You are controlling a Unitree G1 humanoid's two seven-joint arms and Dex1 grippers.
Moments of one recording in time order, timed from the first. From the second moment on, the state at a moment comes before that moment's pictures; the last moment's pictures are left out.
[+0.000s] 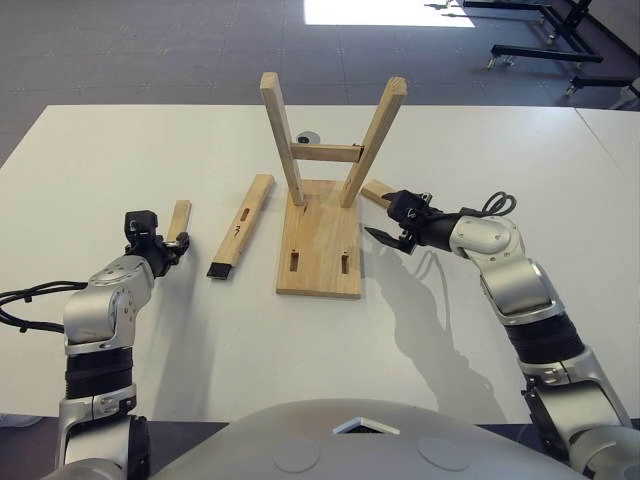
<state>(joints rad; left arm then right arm) -0.05 0.42 0.21 -0.15 -0.31 0.93 -0.06 -0.24 -0.55 0.23 -0.17 -0.10 0.44 0.76</state>
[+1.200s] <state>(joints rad) -0.56 0.62 0.48 -0.50 -0.57 0.89 -0.30 -0.75 -0.69 -0.35 0.04 0.52 0.83 0.84</state>
